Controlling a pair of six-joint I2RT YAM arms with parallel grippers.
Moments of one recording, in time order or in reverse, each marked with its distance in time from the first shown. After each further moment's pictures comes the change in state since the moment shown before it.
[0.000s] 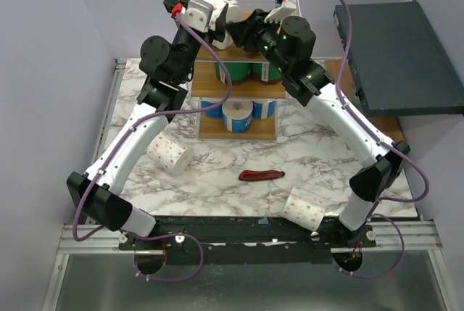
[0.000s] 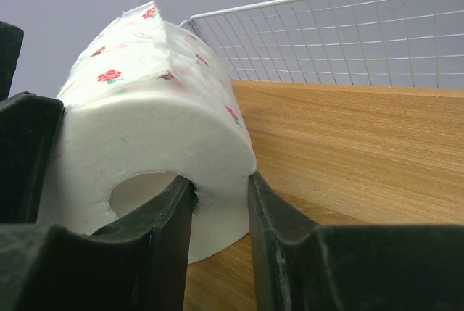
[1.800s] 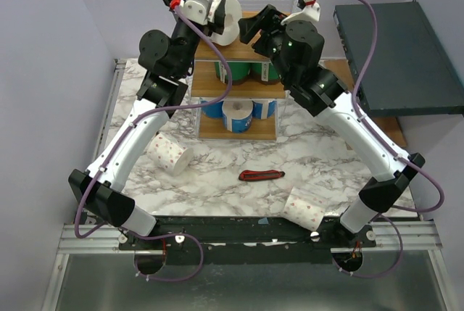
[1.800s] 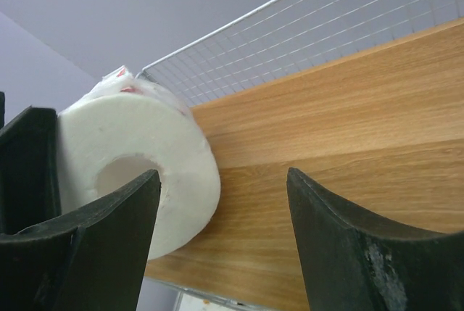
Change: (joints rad) left arm 0.000 0.028 0.075 -0.019 -0.026 0.006; right arm 0.119 -0.107 0.027 -0.186 0.433 0.149
